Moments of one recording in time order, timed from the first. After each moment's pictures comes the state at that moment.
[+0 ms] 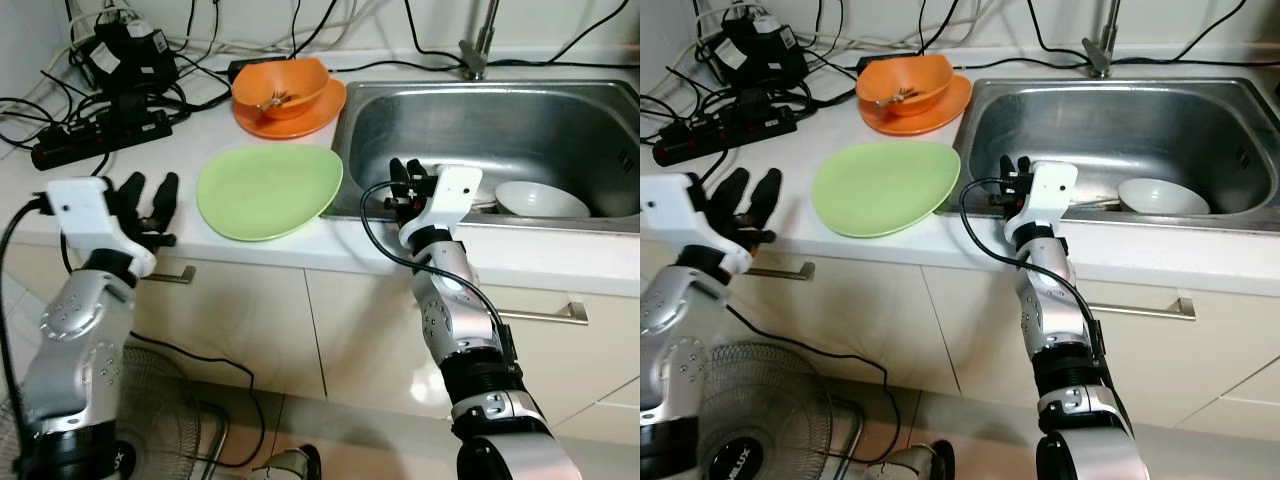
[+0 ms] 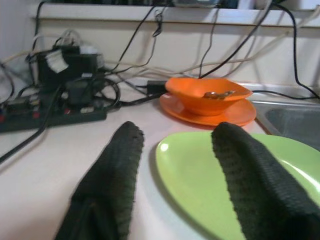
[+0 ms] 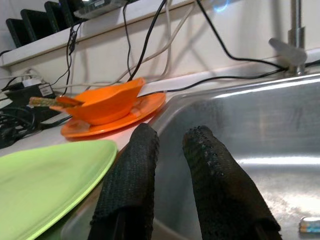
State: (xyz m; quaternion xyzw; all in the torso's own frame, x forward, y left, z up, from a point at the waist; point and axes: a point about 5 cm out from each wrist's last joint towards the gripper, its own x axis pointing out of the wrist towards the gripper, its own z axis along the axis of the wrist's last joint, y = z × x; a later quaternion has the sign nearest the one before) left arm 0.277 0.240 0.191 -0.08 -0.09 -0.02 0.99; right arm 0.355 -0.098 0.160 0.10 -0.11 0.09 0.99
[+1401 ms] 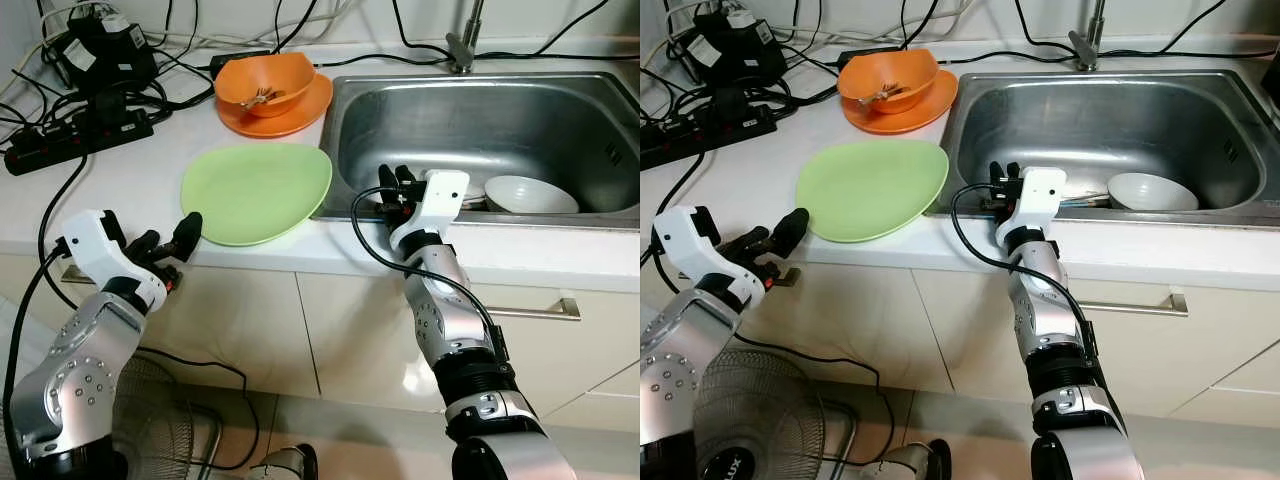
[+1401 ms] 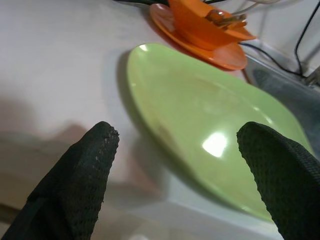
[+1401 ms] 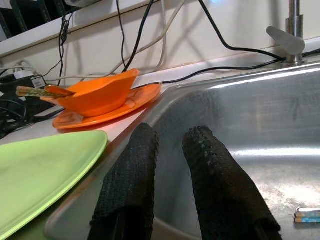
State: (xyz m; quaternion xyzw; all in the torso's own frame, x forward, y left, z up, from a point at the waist) left arm 0.278 0.218 0.168 -0.25 0.06 -0.03 0.97; right arm 0.355 -0.093 0.157 0.10 -0.10 0.10 0.98
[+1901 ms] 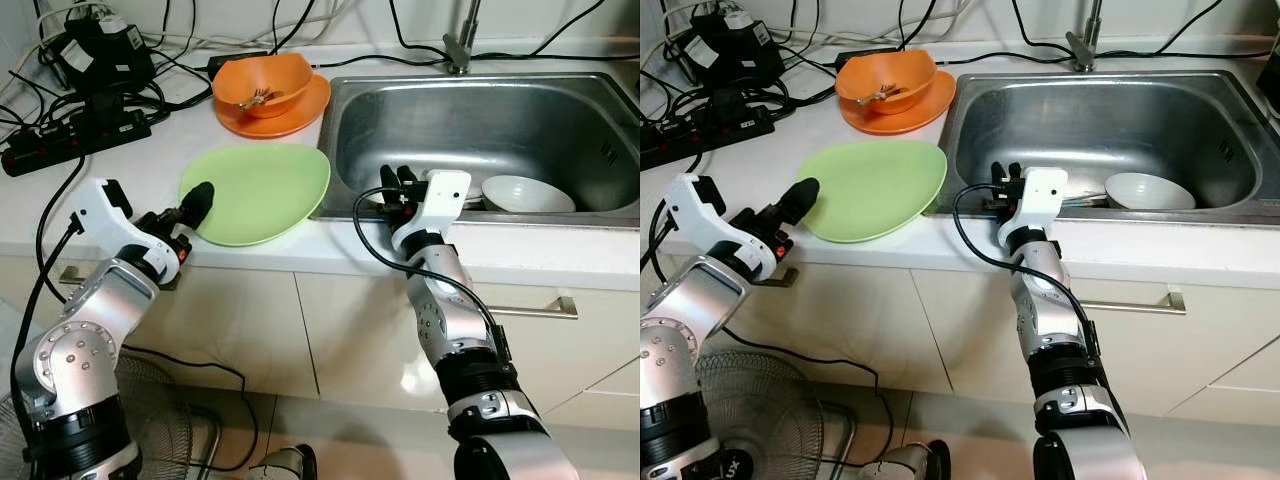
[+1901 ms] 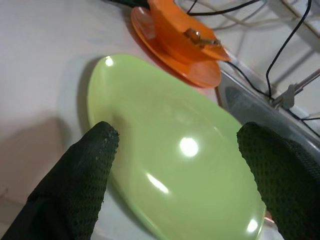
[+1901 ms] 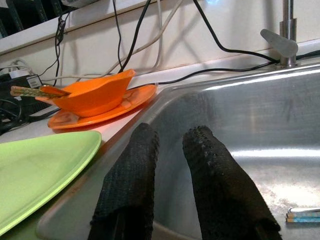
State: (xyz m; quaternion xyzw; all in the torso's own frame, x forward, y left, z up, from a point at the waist) left arm 0.293 0.211 0.196 -0.32 0.06 -0.04 0.94; right arm 0.356 -0.097 0.156 0.09 -0.10 0.10 0.99
